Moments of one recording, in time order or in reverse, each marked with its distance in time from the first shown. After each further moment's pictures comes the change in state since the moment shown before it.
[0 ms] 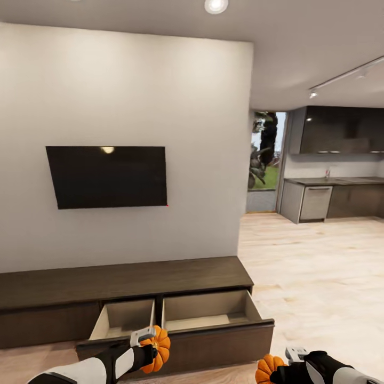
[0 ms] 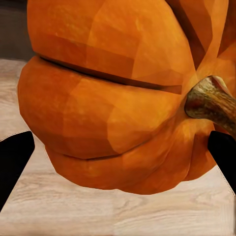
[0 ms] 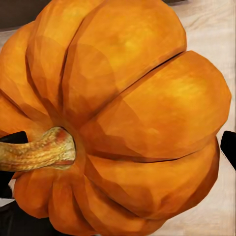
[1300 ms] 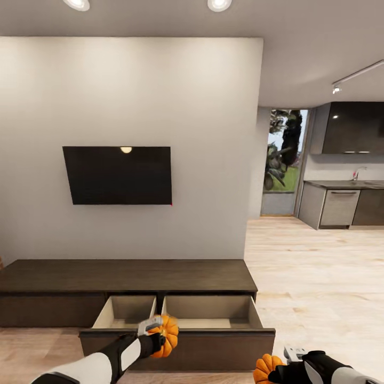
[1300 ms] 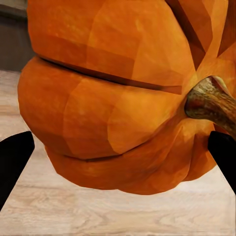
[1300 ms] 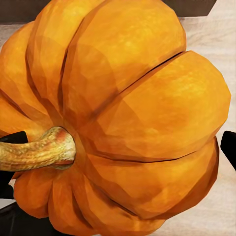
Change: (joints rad) left arm -0.002 -0.021 0.002 -0.078 0.009 0.005 -0.023; right arm 0.000 0.005 -0.002 -0.005 0.001 -0.004 0.000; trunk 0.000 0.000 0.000
